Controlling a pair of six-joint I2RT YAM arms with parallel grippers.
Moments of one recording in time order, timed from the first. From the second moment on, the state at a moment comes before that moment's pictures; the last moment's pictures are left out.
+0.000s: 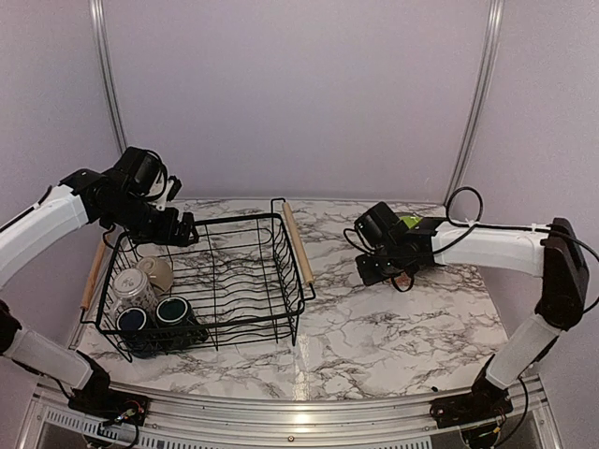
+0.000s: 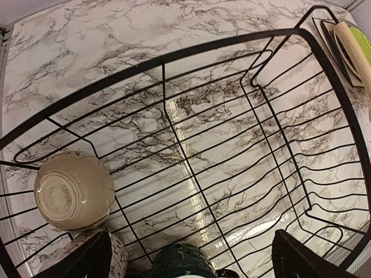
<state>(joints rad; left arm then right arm) -0.45 1.33 1.31 -0.90 0.00 -0.29 0.74 1.57 1.13 -0.52 0.35 0.29</state>
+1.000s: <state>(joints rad) -0.67 1.49 1.22 -1.25 -0.07 -0.44 0.67 1.77 1.05 -0.57 0.39 0.30</state>
